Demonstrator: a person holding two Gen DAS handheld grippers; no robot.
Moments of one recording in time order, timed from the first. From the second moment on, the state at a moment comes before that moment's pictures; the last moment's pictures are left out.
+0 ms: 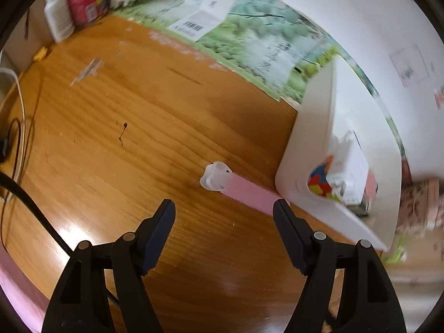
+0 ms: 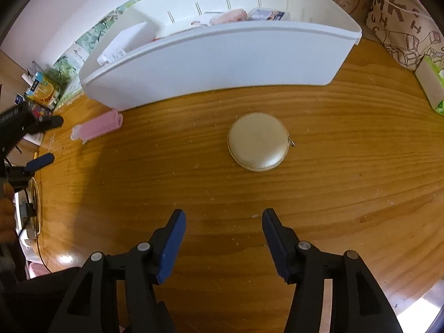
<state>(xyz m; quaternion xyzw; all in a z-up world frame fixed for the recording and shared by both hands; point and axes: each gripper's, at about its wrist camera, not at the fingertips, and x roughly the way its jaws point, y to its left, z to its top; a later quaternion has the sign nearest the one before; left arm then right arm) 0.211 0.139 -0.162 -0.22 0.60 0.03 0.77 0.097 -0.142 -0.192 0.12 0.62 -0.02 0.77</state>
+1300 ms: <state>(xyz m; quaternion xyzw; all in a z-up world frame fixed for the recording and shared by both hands) 0.246 0.134 -0.225 -0.42 0.65 0.15 0.61 0.144 -0.165 -0.207 0.00 0.55 0.03 0.84</state>
